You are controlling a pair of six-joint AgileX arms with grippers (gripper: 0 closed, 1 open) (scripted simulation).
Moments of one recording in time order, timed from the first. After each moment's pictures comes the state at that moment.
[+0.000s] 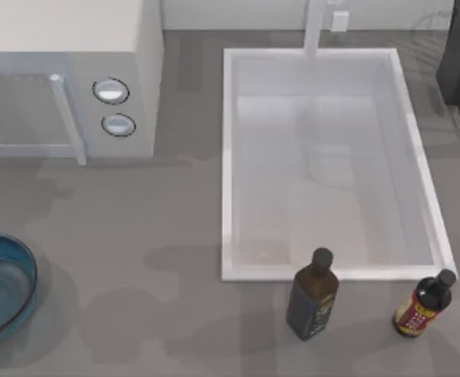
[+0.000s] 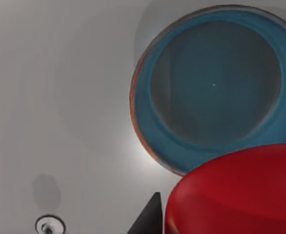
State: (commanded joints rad) left arm 0.07 1.57 1.52 -1.49 -0.03 0.09; right arm 0.00 0.00 0.00 0.00 0.00 0.00
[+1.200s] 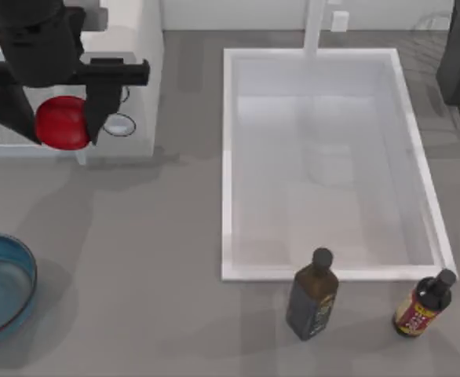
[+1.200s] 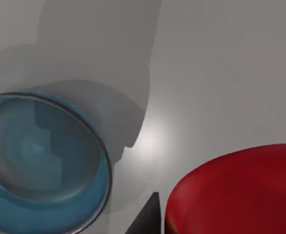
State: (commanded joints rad) left arm -0.35 1.89 1.87 -1.55 -0.01 -0.32; right arm 0.00 0.00 0.00 0.00 0.00 0.00
